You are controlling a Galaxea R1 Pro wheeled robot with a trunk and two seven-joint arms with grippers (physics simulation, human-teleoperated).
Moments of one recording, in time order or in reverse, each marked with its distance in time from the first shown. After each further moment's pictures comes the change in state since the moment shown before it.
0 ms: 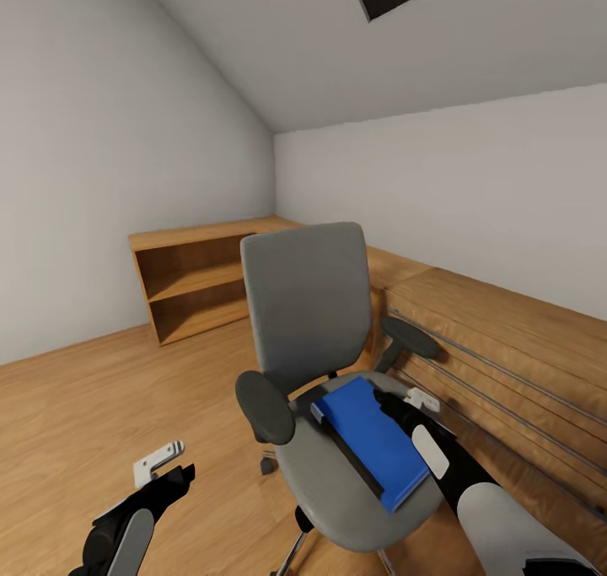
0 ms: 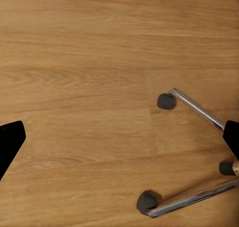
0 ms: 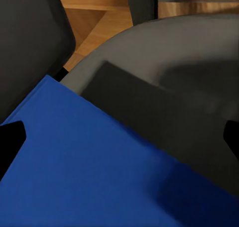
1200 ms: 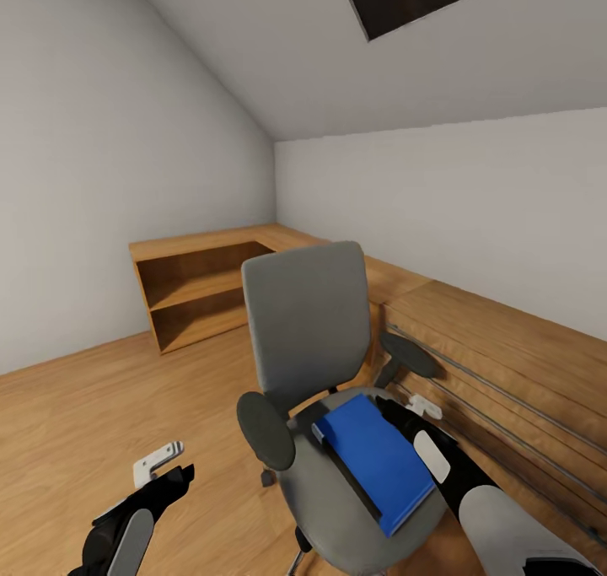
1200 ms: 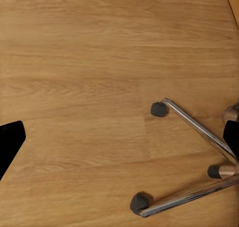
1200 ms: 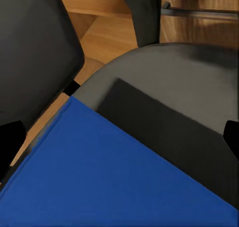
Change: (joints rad) left arm 0.000 0.001 0.001 0.001 0.000 0.000 0.002; right arm 0.001 -0.005 -0.008 0.043 -0.005 0.002 -0.002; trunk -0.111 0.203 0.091
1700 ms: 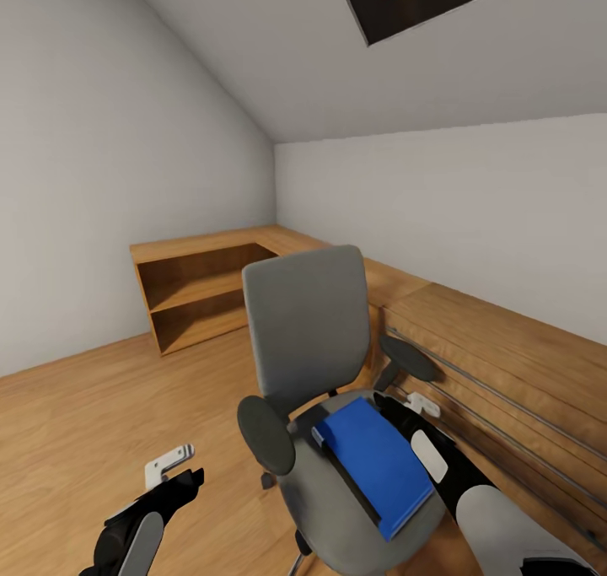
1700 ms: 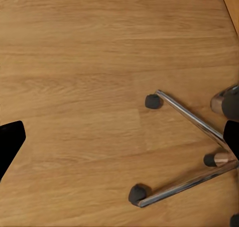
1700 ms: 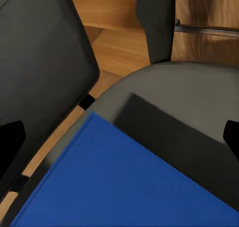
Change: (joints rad) left arm 0.000 0.002 -0.053 0.025 -0.008 -0.005 -0.006; right arm 0.000 0.011 0.000 -0.004 -0.003 -0.040 0.010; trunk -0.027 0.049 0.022
